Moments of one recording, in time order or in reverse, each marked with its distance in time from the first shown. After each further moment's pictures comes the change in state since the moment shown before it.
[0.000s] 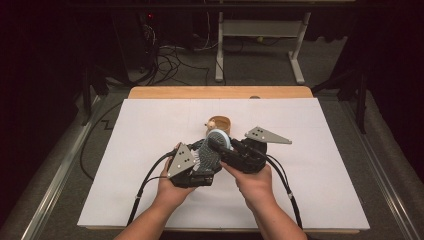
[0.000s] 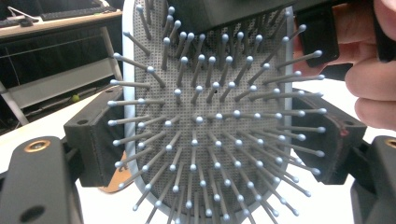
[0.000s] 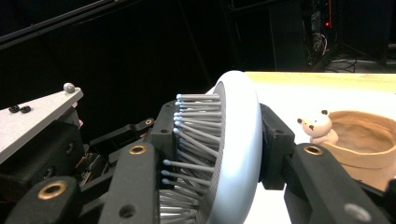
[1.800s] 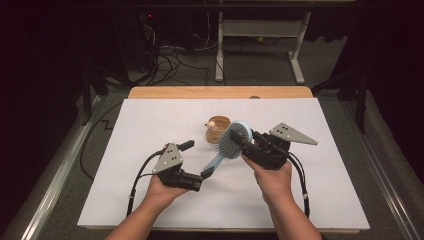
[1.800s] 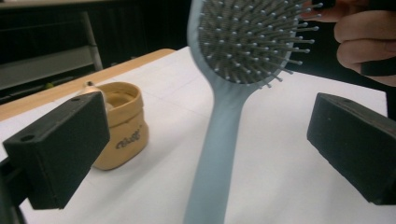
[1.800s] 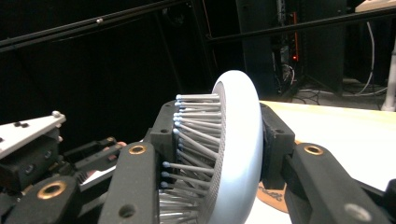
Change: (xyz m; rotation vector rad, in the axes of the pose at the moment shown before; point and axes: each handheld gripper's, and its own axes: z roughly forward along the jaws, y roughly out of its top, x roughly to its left) left arm 0.026 -0.019 -0.017 -0.003 -0.066 -0.073; right arm -0.029 0.011 -0.035 -0.101 -0.084 -0.069
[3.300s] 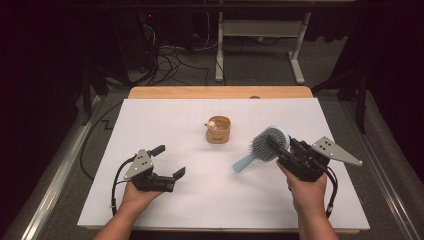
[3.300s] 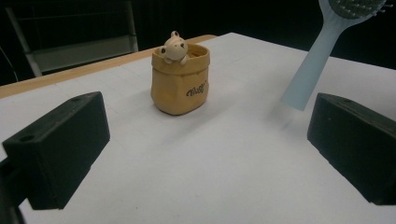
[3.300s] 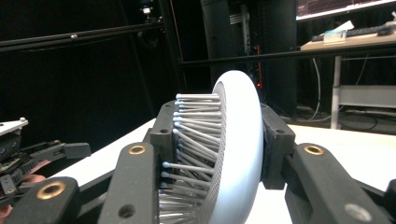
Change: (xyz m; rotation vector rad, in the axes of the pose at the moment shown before) left arm 0.035 -0.043 -0.047 0.017 0.118 -0.037; right arm -0.041 -0.012 -0.069 -0.111 -0.106 -0.076
